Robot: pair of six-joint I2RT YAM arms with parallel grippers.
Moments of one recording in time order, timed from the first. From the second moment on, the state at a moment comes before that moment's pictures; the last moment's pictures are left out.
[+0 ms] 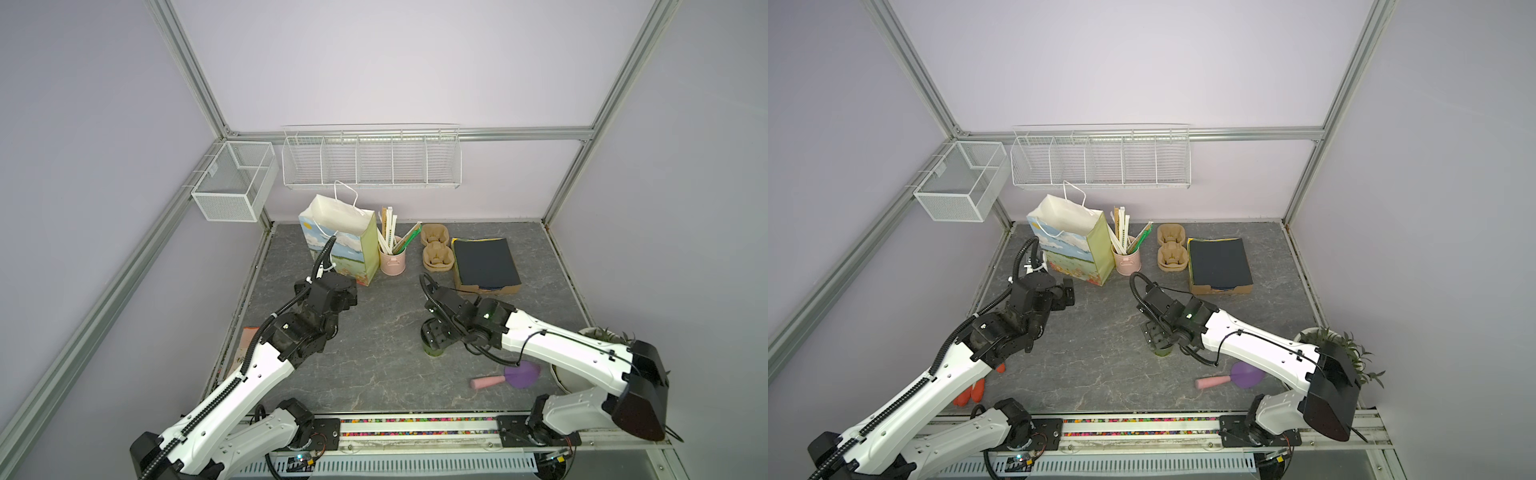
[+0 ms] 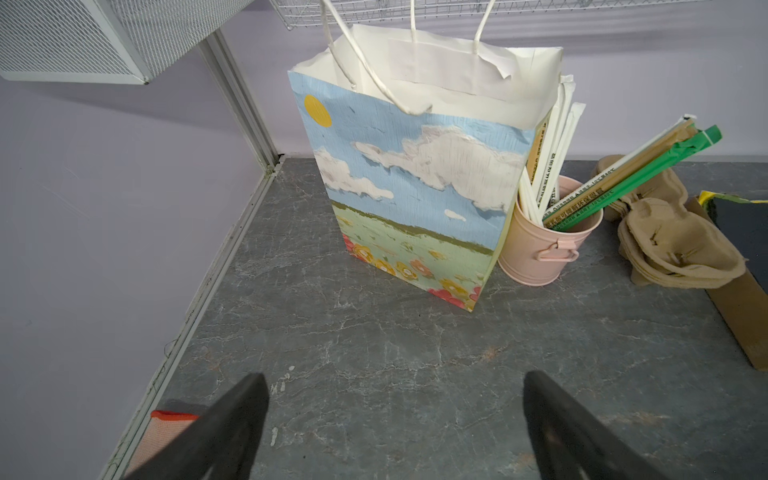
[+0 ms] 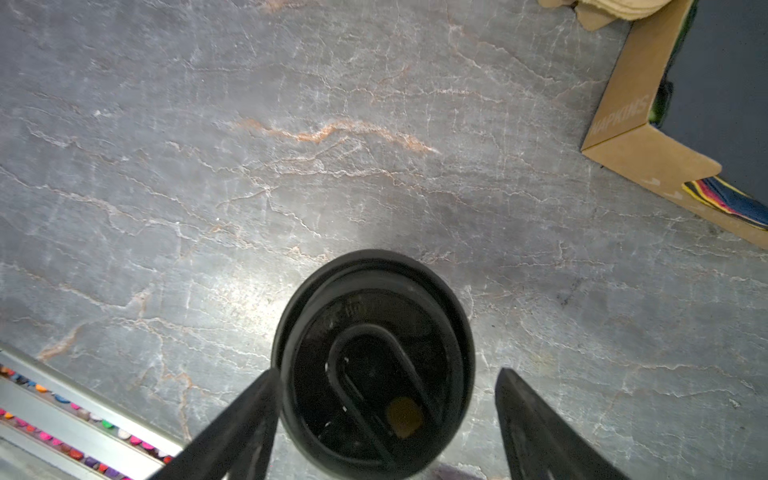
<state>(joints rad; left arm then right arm) -0.69 0.96 0.96 -0.58 -0.67 -0.33 0.99 1.38 1.14 -0.86 0.25 0.45</state>
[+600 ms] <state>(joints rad) -0.78 1.10 1.06 -0.67 -0.22 -0.45 0.92 1.27 1.13 -0.84 0.12 0.44</state>
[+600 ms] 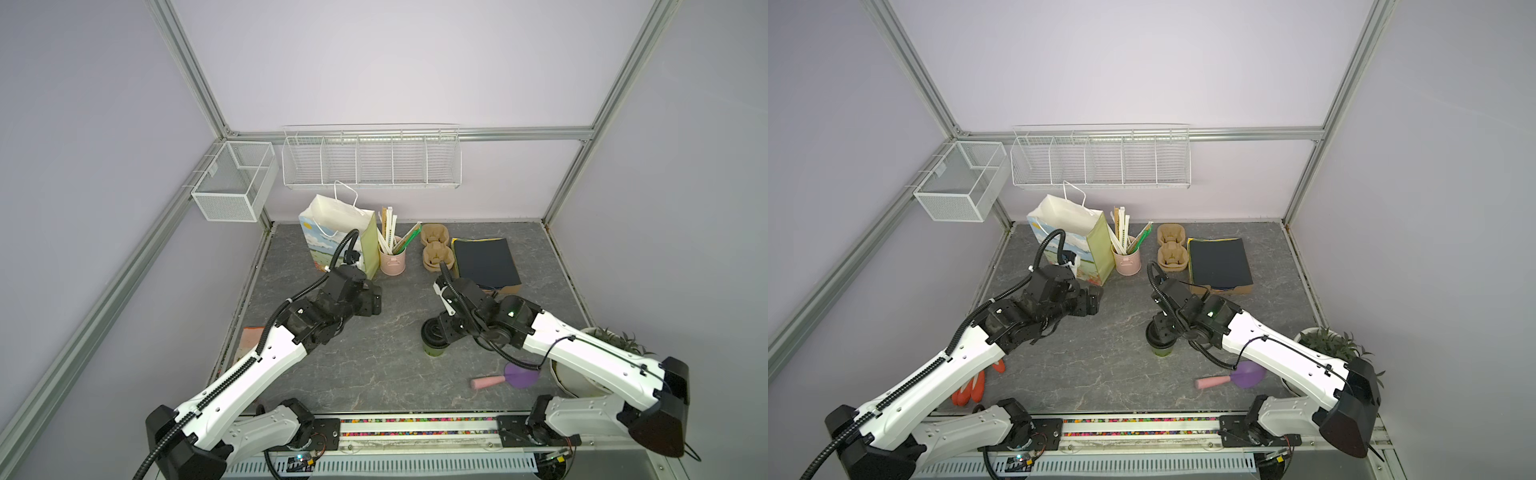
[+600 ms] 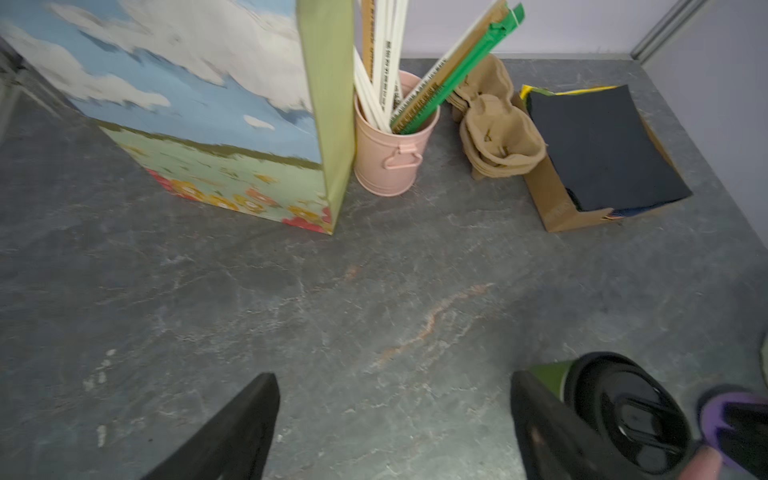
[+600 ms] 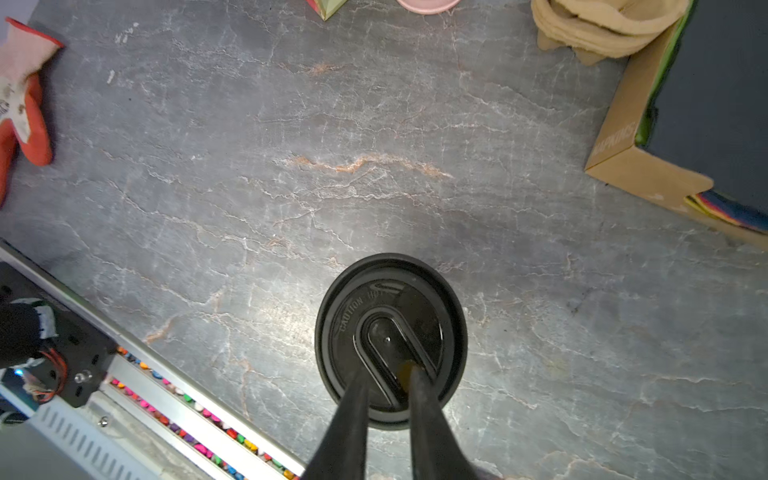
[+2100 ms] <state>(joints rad) -1.17 1.34 0.78 -0.24 -0.03 -0.87 0.85 1.30 0.96 -0.64 -0.03 0.47</state>
